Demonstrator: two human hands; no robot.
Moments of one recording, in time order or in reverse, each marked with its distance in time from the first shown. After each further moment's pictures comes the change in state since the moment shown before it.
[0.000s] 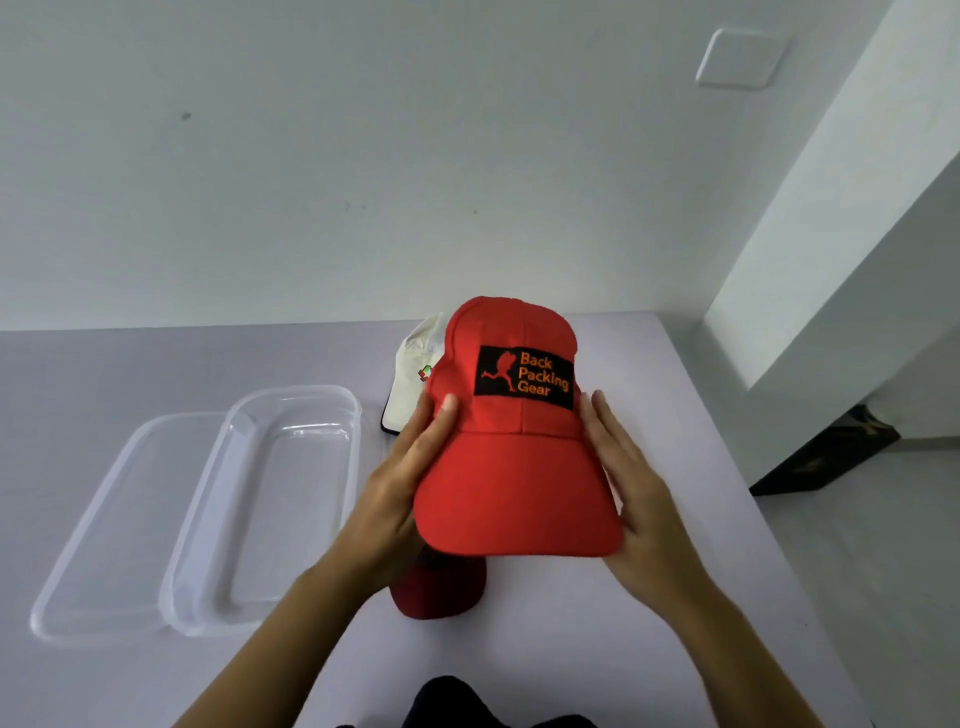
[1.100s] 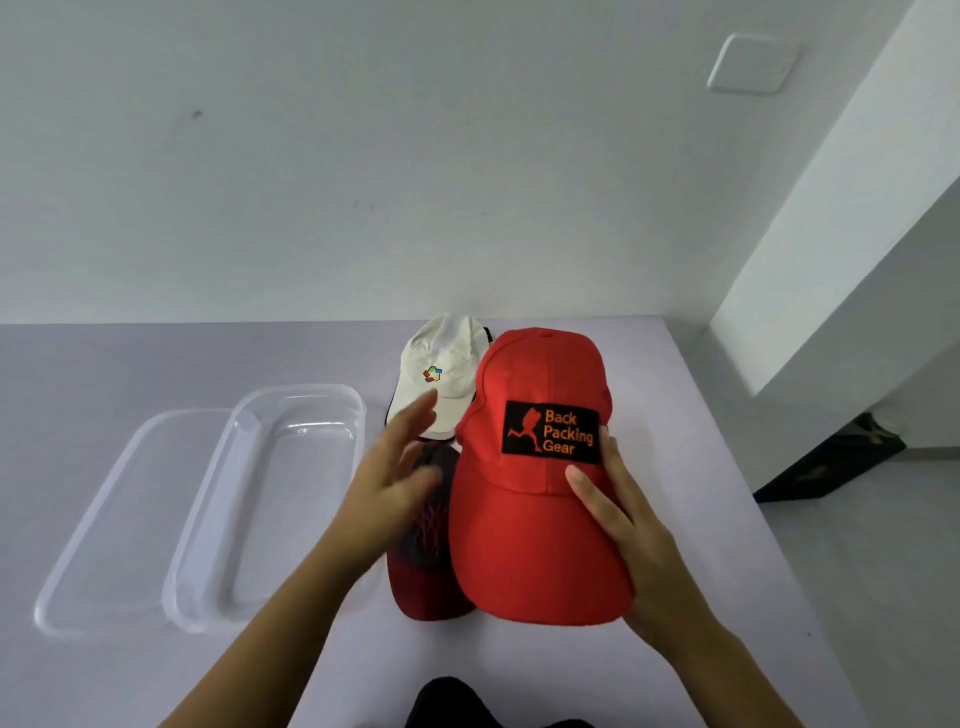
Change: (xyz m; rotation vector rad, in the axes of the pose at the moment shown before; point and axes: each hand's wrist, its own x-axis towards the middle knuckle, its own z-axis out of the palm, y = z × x) left_hand 0.004 -0.015 -0.011 -0.277 -0.009 -0.262; right_hand -0.022 0.032 0.000 -0.325 -0.112 -0.249
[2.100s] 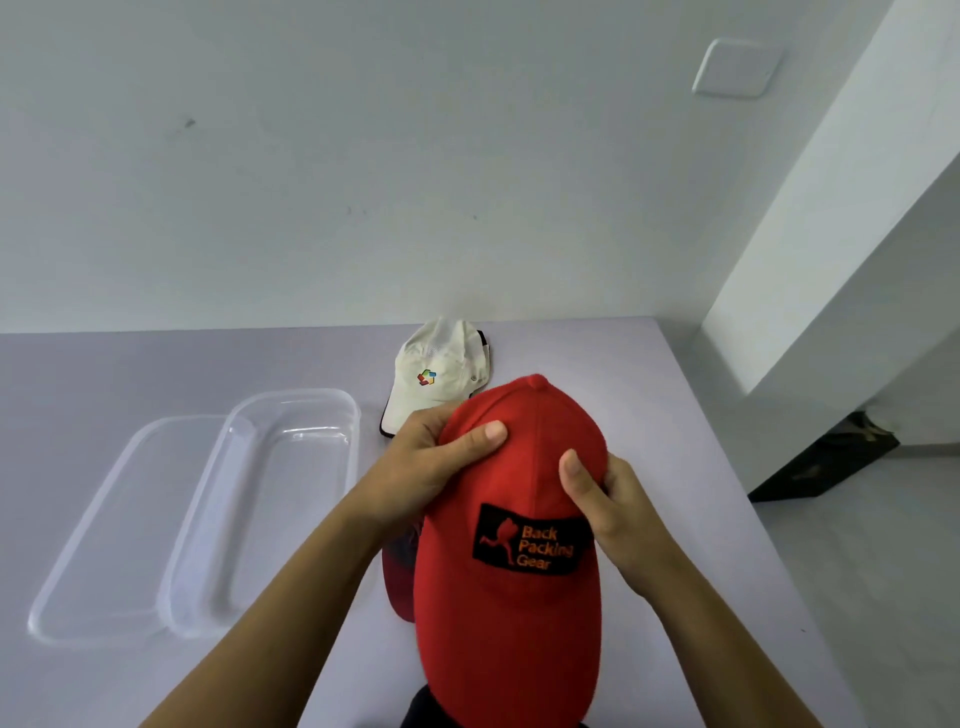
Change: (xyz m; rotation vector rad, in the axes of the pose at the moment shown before) left_hand 0.023 0.043 0.025 -0.234 -0.140 -0.148; right_hand 0.044 -0.028 -0.013 0.789 0.000 0.475
